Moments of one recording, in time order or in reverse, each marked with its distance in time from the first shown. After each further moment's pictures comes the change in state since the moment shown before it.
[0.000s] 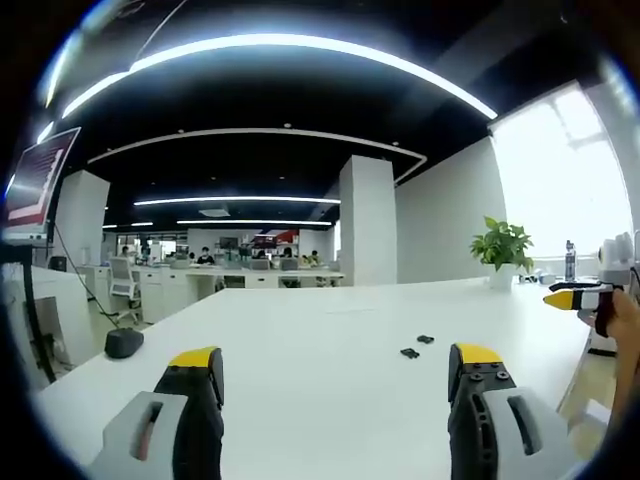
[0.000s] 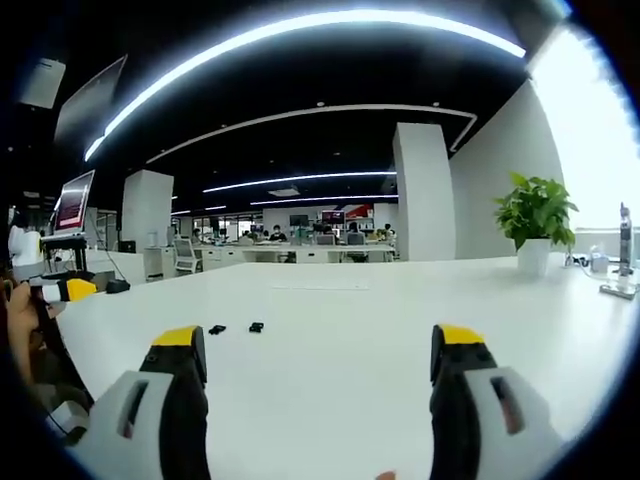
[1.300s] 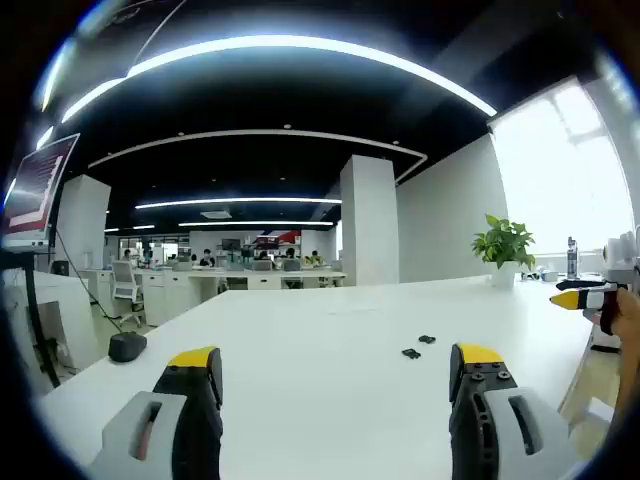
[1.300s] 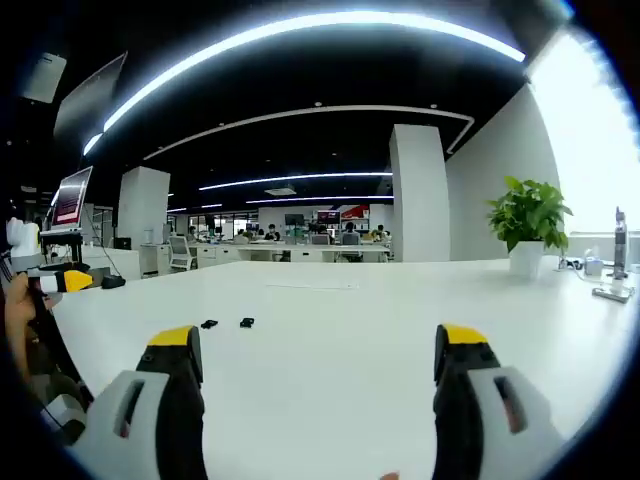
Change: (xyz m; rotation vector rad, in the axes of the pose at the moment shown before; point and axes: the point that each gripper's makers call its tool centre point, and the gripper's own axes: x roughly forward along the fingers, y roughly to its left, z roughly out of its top) left arm -0.001 -0.002 0.001 0.013 0.004 0.010; right arm -0.013 -0.012 -0.003 -0.011 0.000 -0.023
